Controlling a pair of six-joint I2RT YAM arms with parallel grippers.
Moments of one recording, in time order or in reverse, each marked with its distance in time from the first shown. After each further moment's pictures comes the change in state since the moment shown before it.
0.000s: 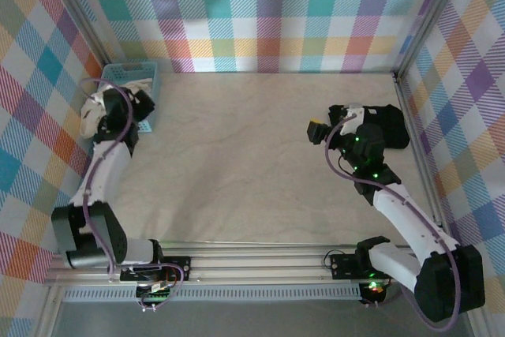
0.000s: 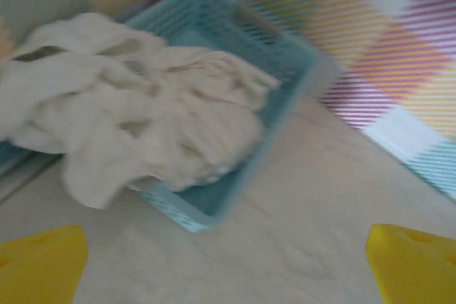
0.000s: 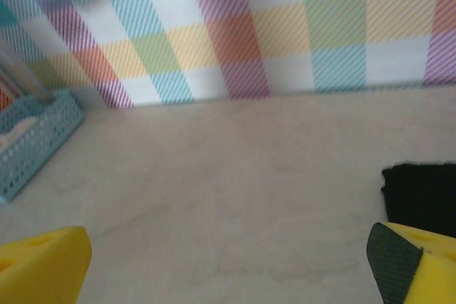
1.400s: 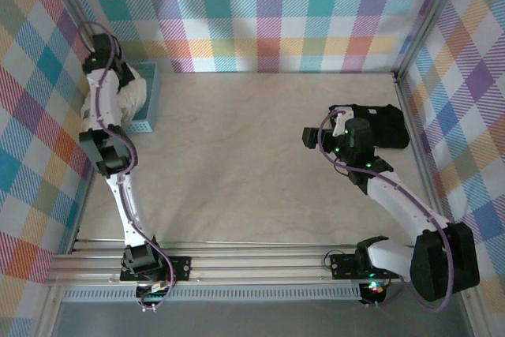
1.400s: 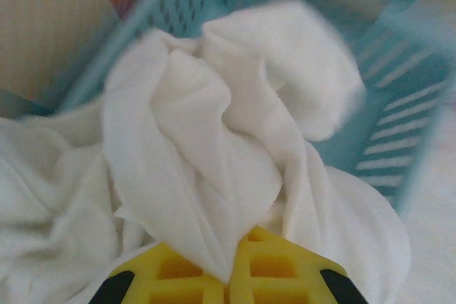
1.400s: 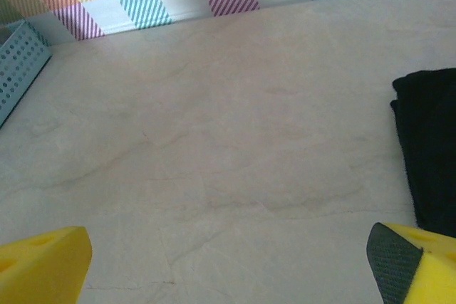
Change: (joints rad) left arm 0.091 0.895 1.353 -0.750 0.063 0.203; right arm 0.016 0.105 0.067 -0.159 0.009 0.031
